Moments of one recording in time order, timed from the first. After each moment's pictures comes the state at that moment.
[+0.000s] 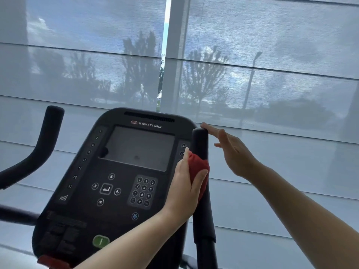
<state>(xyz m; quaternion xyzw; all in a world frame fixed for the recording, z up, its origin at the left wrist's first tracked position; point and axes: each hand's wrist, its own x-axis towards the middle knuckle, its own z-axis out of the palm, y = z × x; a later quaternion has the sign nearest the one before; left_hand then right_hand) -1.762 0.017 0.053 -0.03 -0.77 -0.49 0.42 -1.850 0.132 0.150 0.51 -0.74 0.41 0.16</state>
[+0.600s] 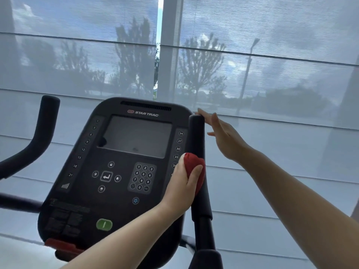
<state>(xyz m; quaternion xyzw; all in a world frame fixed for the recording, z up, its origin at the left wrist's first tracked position) -1.741 0.023 0.041 -0.02 -0.78 -0.52 0.34 -1.841 0.125 0.149 0.48 -0.75 0.43 0.12</state>
